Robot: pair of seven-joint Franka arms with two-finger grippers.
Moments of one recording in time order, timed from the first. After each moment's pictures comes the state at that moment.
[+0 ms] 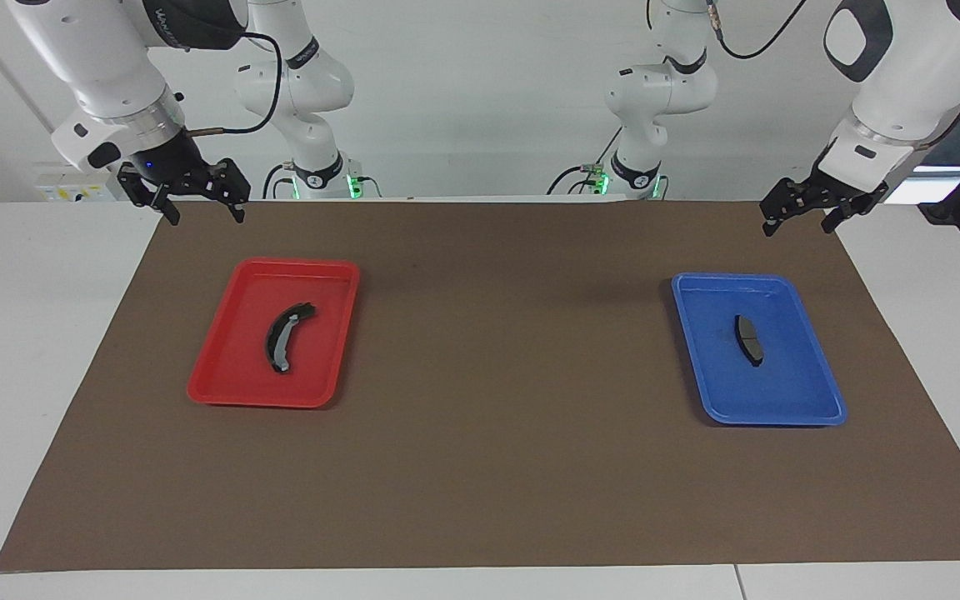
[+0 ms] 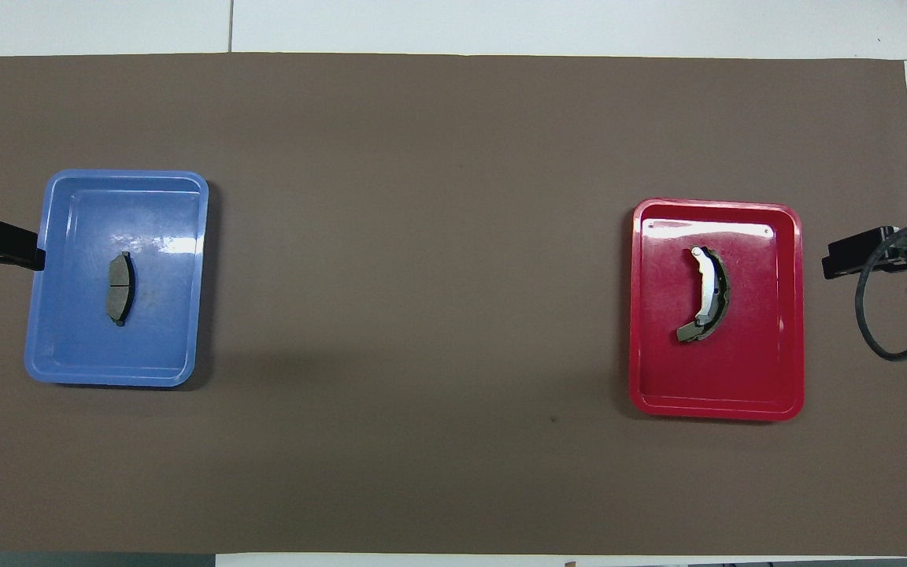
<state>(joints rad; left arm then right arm) 0.01 -0.04 -0.01 -1.66 0.03 1.56 0.05 0.06 -0.08 -0.08 -1.68 0.00 1.53 -0.03</state>
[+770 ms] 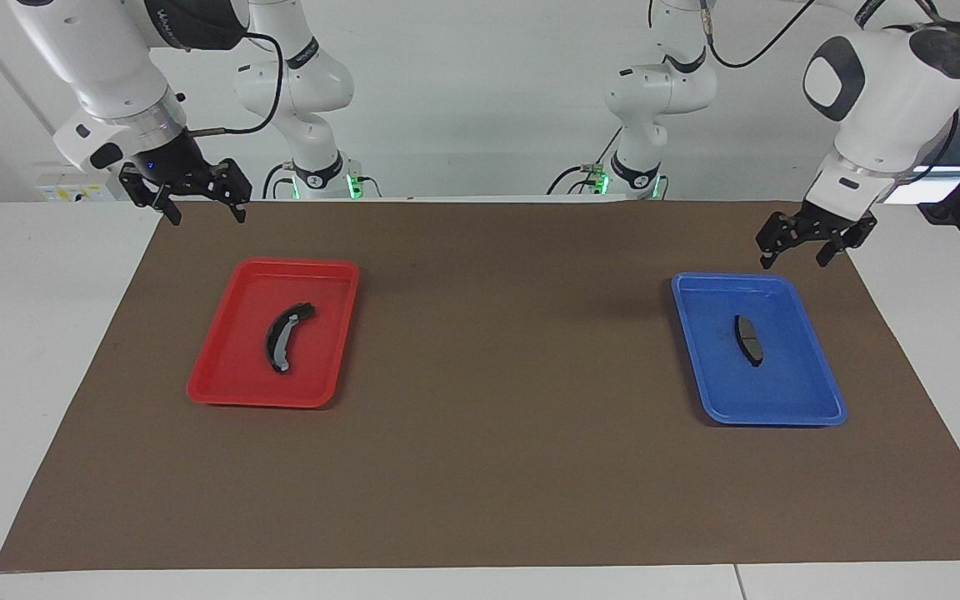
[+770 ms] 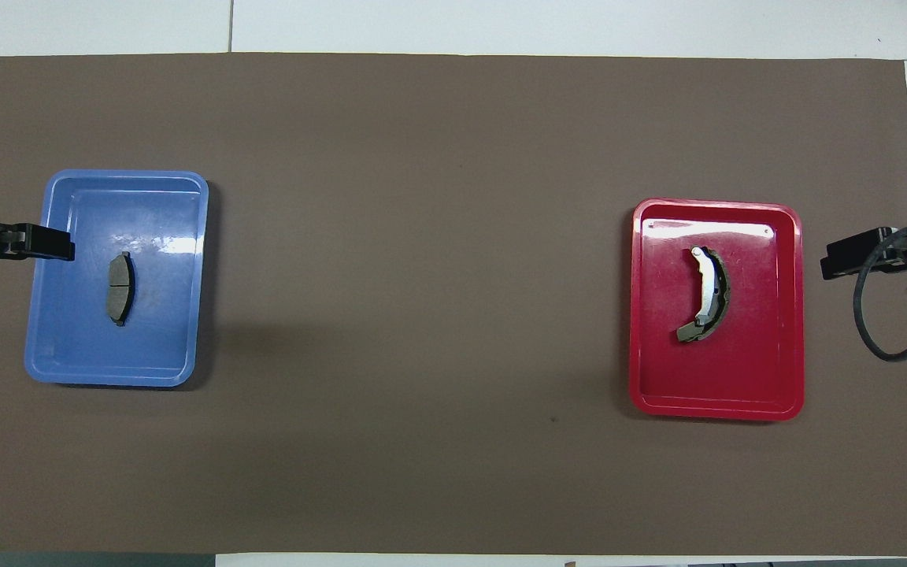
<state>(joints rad) 0.04 -0.07 -0.01 -1.93 0.03 1.92 0.12 0.06 -0.08 -0.08 -1.68 0.00 1.53 -0.03</state>
